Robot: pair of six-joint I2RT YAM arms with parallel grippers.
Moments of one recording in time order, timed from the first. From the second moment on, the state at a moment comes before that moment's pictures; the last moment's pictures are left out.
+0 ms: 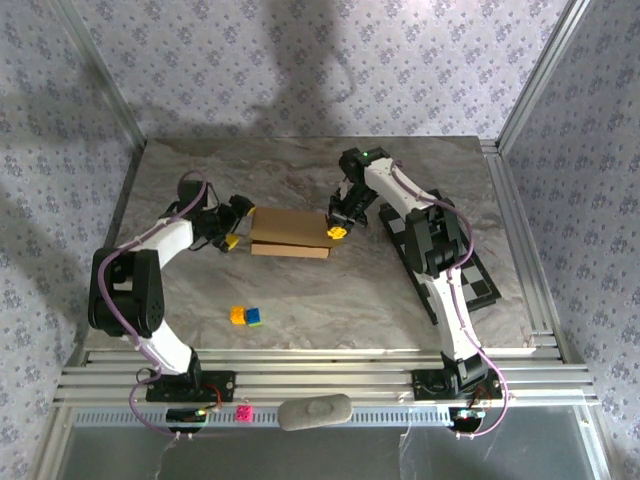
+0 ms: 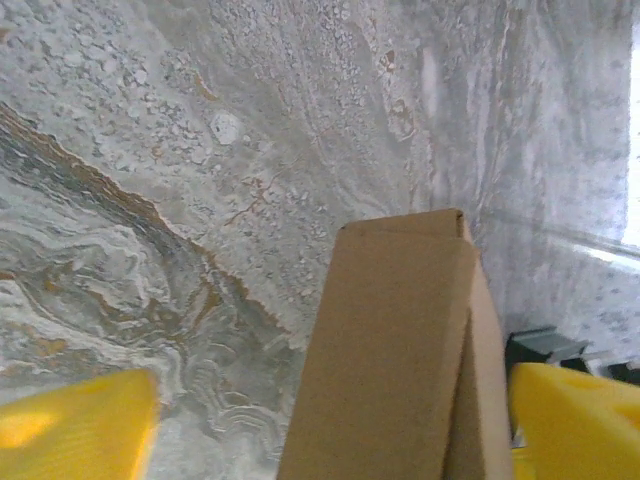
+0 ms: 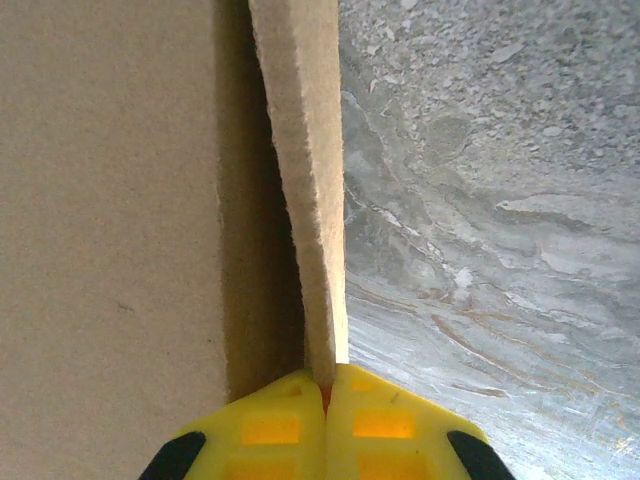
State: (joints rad) left arm -0.08 1.64 0.97 -0.25 0.46 -1.00; right arm 0.44 2.39 2.15 -1.36 -0.60 0.48
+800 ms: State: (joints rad) left arm -0.10 1.65 0.86 -0.02 0.64 -1.25; right arm 0.44 2.42 2.20 -1.37 -0.63 0.51
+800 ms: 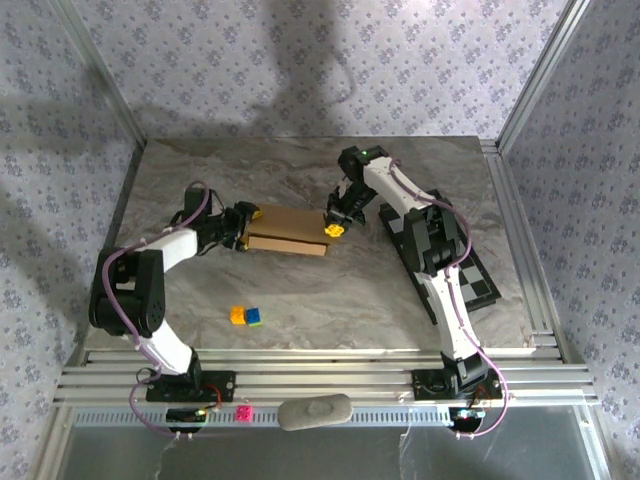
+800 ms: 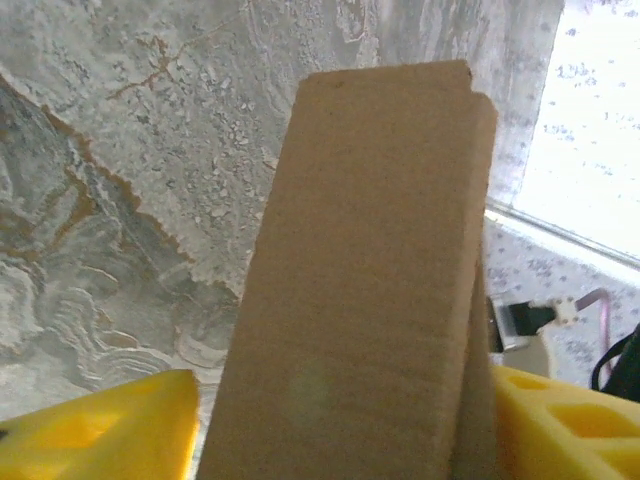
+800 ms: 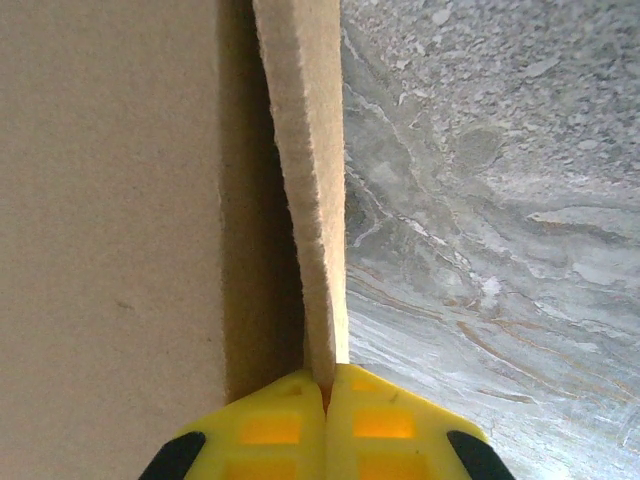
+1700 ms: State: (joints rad) left arm -0.05 1.59 0.95 -0.35 0.63 -1.35; right arm 0.41 1.97 1.93 -1.06 -0.39 0.40
